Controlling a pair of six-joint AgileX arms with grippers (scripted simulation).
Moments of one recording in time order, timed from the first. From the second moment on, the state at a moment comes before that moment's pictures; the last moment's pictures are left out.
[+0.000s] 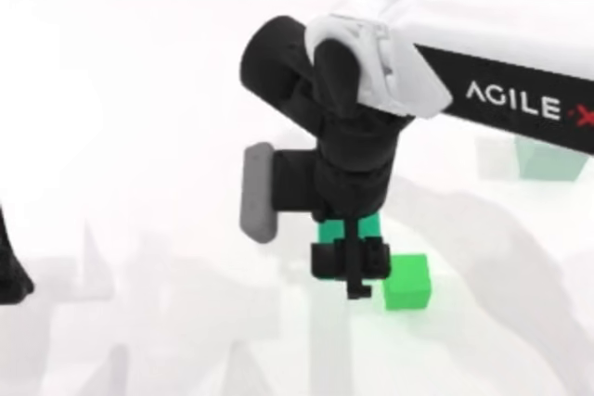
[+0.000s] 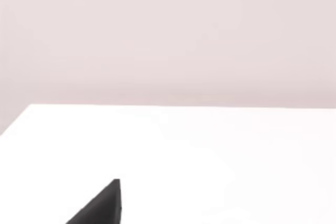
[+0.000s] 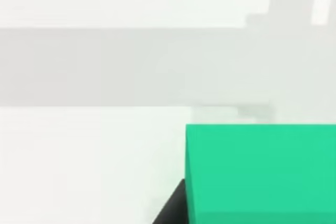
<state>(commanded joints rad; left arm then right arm) 0.02 0.00 0.00 0.00 0.00 0.00 0.81 2.06 1.70 -1.20 -0.01 -0.75</state>
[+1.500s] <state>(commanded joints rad) 0.02 0.00 0.00 0.00 0.00 0.00 0.81 2.12 1.51 -0.95 -0.01 -0.74</state>
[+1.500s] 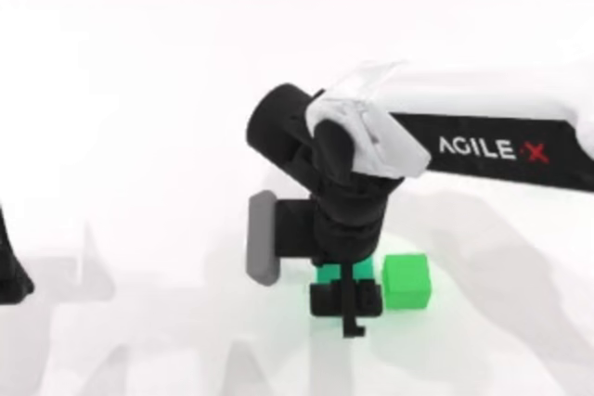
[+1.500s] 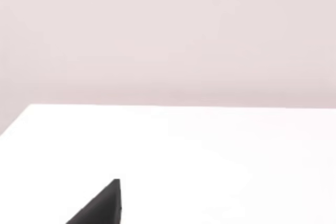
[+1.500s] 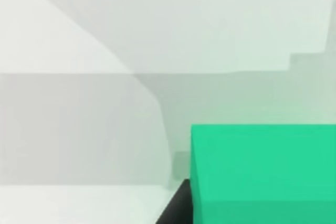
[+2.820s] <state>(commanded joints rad) 0.02 0.00 0.00 0.00 0.00 0.00 0.82 2.07 1.64 -1.14 -0.01 -0.75</state>
